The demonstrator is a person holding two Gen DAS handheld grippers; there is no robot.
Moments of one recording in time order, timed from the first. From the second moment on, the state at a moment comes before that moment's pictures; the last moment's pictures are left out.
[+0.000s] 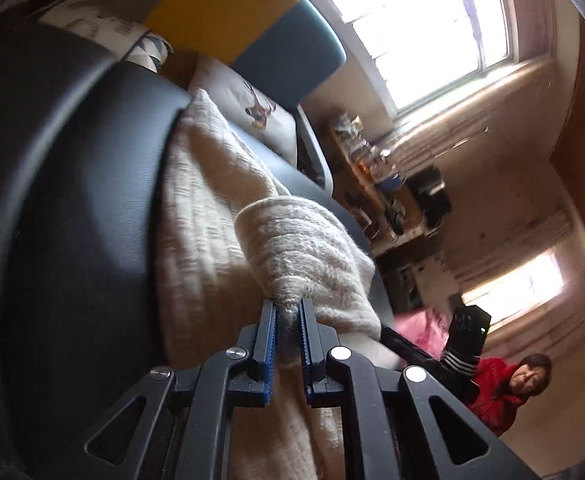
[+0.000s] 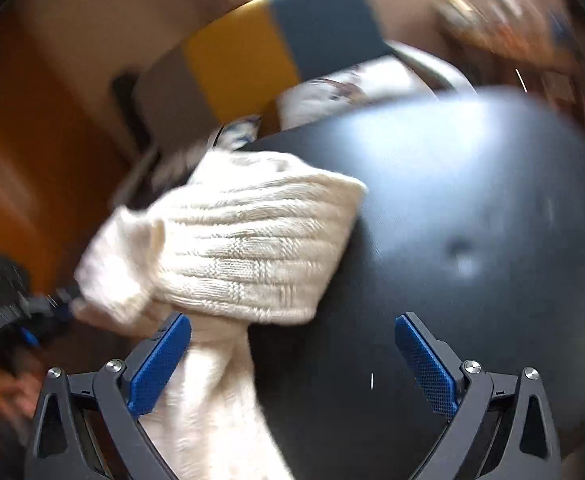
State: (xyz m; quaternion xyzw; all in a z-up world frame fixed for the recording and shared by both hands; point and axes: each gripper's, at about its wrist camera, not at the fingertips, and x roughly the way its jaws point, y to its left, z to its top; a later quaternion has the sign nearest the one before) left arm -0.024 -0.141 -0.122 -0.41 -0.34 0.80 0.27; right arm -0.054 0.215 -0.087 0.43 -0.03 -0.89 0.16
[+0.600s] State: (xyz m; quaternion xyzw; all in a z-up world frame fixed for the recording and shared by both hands) left arm 0.000 -0.123 -0.137 -0.46 -0.25 0.81 0.27; right arm -0.087 0.315 -0.124 0.48 0.01 -0.87 -0.10
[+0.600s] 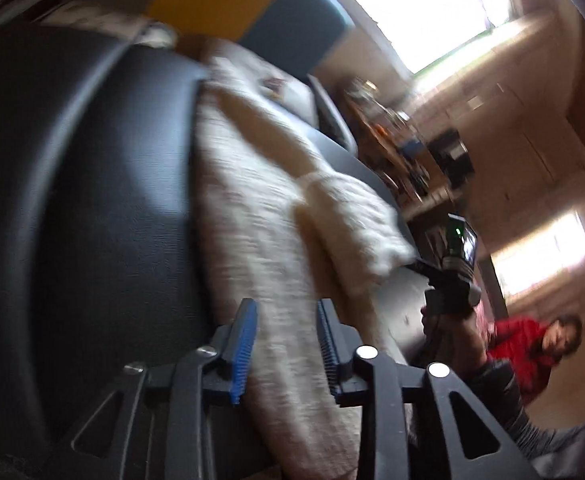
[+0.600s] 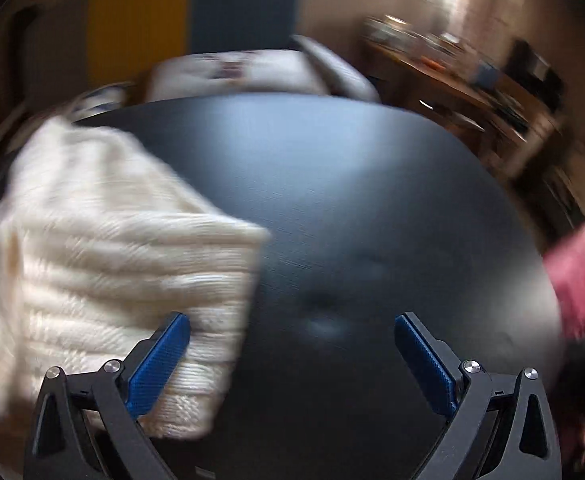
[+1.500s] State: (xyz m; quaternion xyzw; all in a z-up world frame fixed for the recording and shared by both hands) left arm -0.007 -0.195 -0.068 -0.32 -0.36 0.86 0.17; right arm -0.108 0.239 -0.161 0.53 0.01 -0.85 0.07
